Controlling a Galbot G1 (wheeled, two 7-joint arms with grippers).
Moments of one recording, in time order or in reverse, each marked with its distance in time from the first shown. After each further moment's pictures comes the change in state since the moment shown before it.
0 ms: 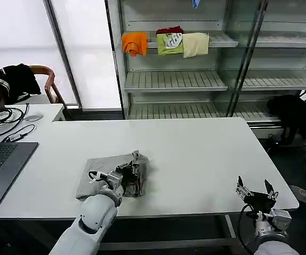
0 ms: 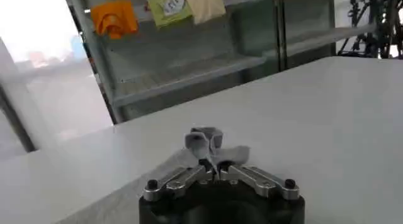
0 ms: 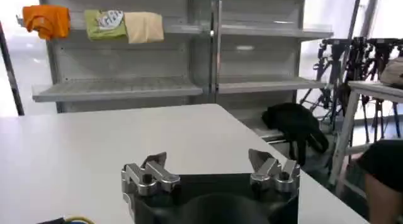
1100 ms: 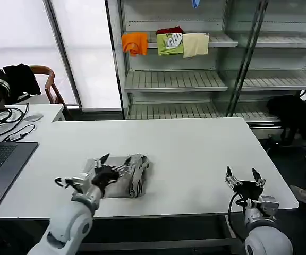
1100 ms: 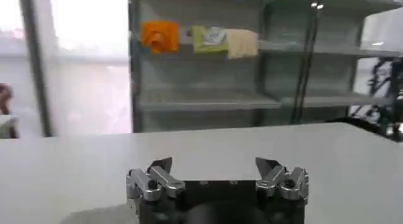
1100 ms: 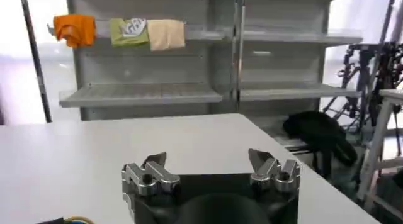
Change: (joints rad) left arm 0.172 0.081 -0.223 -0.251 -0.306 0.003 -0.116; right arm 0.140 -0.063 -0.105 -0.048 0.041 -0.039 0.024
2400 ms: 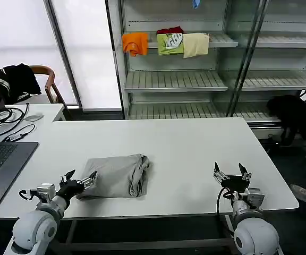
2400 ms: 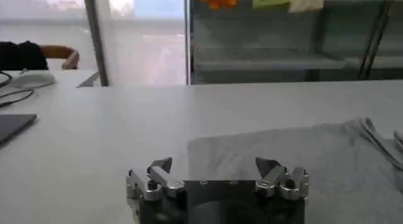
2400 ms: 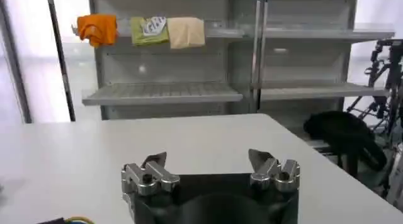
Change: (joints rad) left arm 0.115 0.073 -0.231 0.129 -0.056 -0.001 0.140; right arm 0.063 0.002 -0.075 -0.034 -0.006 -0.020 0.007
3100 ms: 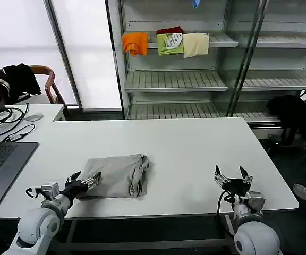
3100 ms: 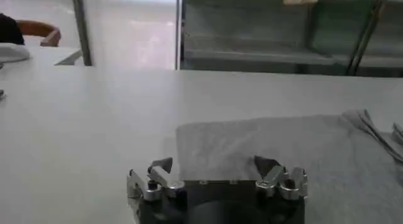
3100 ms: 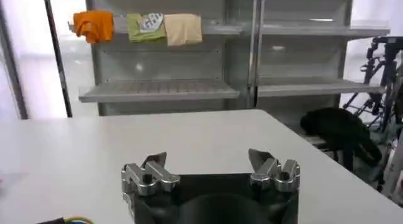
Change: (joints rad) left arm -0.040 0.002 0.029 0.078 -0.039 -0.002 0.045; right arm -0.029 0.009 0.014 0.007 -0.009 0.009 -0.001
